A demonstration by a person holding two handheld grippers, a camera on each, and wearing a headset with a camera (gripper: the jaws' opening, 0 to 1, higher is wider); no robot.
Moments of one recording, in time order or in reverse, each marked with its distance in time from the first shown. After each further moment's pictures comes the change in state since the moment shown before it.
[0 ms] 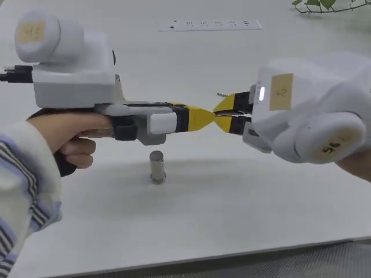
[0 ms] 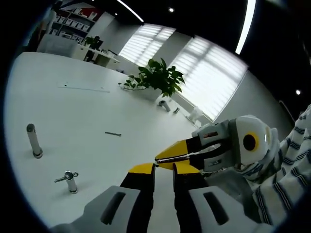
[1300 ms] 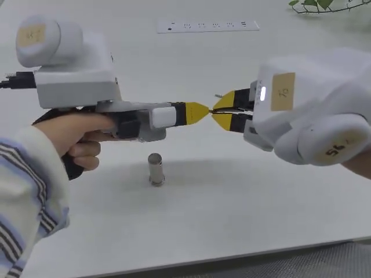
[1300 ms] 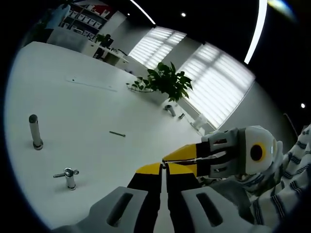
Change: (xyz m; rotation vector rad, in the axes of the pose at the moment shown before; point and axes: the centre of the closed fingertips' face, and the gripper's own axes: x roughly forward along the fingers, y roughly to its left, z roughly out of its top) left arm 0.004 0.006 0.004 -0.104 -0.034 0.039; right arm -0.005 -0.004 0.000 -0.026 0.003 -0.018
